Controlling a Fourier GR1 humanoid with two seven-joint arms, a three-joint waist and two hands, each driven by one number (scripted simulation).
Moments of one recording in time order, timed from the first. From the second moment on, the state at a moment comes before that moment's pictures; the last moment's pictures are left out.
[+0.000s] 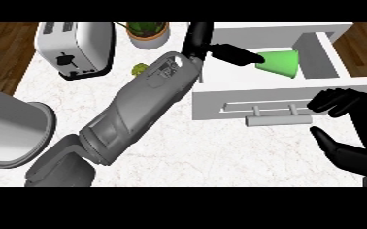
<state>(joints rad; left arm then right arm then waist) -1.27 0.00 -0.61 -0.53 0.66 0.51 -0.38 -0.09 -0.24 -0.18 -1.94 -0.23 0.39 -0.01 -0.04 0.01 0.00</state>
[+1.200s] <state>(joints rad) -0.90 0.35 -0.44 -1.07 0.67 0.42 -0.22 -0.10 -0.28 0.07 -1.84 0.44 0.27 -0.06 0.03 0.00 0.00</state>
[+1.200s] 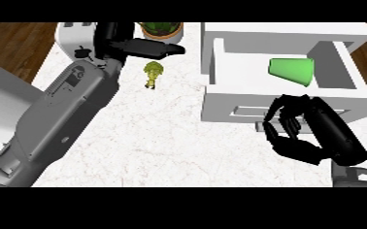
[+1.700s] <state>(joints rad) -0.69 0.47 -0.37 -1.25 0.70 0.35 -0.23 -0.24 -0.30 0.22 -1.48 0.81 0.10 -0.16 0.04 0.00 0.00</state>
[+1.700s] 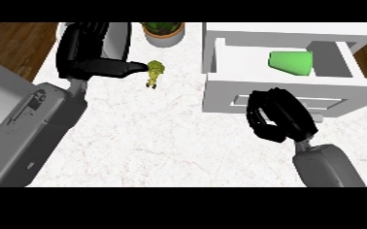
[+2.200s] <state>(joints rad) -0.49 0.57 -0.28 -1.37 0.71 0.24 -0.25 -0.56 -0.20 0.16 -0.89 0.91 -0.09 -0.30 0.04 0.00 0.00</state>
